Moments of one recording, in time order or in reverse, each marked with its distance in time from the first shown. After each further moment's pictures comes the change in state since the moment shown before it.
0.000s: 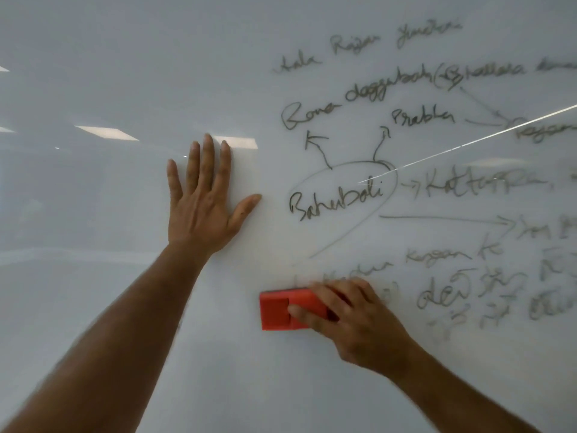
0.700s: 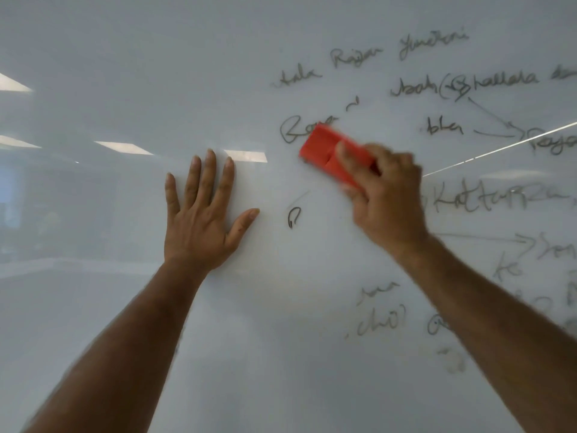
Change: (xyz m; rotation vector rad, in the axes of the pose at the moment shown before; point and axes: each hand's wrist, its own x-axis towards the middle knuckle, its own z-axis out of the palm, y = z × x) left_hand 0.000 0.003 0.006 0.045 0.050 0.027; right_hand 0.119 0.141 -0.025 0.066 0.288 0.566
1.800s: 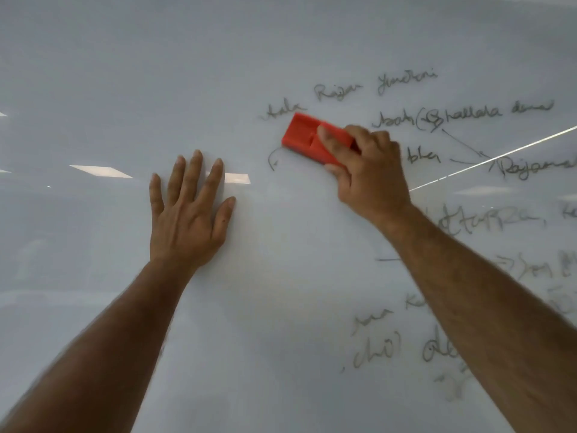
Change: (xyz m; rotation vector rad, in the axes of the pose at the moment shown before) left_hand 0.049 -0.004 -0.007 -0.085 0.093 -0.024; right_hand 0.071 0.018 0.005 -0.165 -0.002 -0.043
